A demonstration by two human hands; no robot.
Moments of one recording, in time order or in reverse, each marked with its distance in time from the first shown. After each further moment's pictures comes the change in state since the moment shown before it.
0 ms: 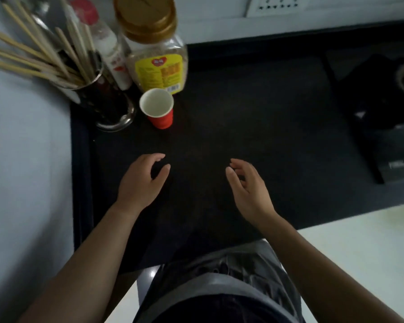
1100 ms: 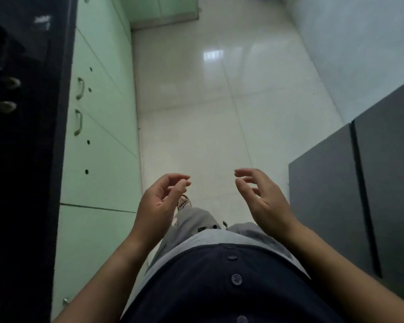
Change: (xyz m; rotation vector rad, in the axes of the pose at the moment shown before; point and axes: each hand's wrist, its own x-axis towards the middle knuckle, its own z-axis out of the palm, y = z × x) left_hand -0.365 0.459 0.343 -0.122 -1.259 0.751; right_hand -0.471 0.342 -0.266 0.529 1.160 0.559
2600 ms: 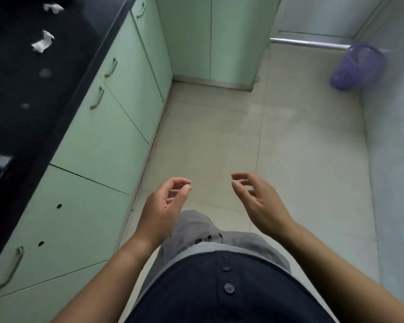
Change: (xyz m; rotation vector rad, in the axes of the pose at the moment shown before) left_hand 0.772 0.212 -0.025 -0.052 0.317 -0.134; right_hand 0.853 -0.146 -0.153 -0.211 -0.353 -0.154
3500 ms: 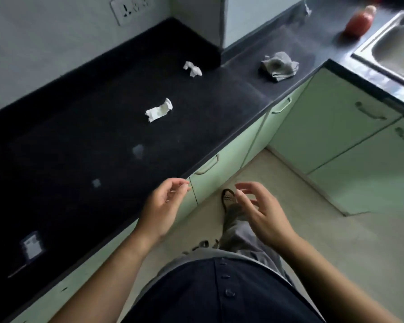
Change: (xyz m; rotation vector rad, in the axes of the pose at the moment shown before) left_hand 0.407 0.036 -0.268 -0.266 0.587 -0.181; right_hand 0.542 -0.236 0.106 -0.126 -0.460 -0.348
